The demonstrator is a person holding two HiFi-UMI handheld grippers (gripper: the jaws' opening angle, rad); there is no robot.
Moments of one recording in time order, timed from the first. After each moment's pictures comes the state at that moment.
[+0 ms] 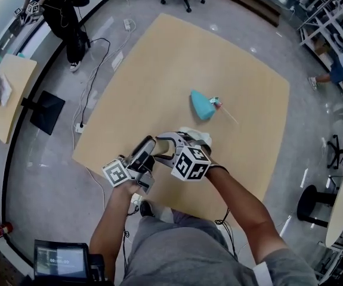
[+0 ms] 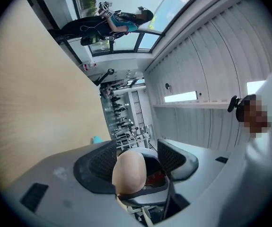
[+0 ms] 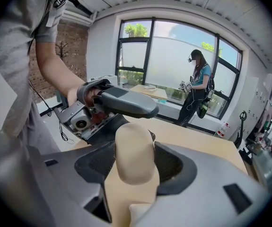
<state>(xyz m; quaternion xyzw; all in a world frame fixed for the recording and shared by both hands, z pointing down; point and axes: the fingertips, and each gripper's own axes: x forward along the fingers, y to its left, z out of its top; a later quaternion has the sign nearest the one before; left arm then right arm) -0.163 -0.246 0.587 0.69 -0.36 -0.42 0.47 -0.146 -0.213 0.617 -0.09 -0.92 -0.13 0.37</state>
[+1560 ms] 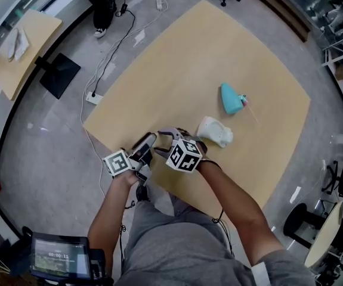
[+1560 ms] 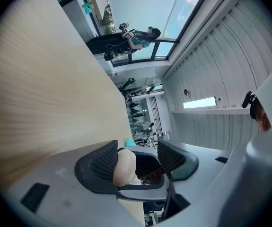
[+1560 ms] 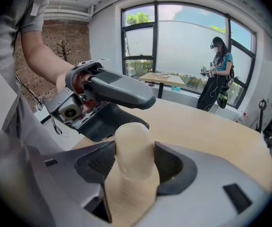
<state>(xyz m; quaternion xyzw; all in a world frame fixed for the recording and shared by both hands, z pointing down) -0.218 -0.172 0.681 0.60 -0.44 -0.42 0.52 -0.195 -0.148 0.724 -0.15 -0.89 -0.09 0.43</state>
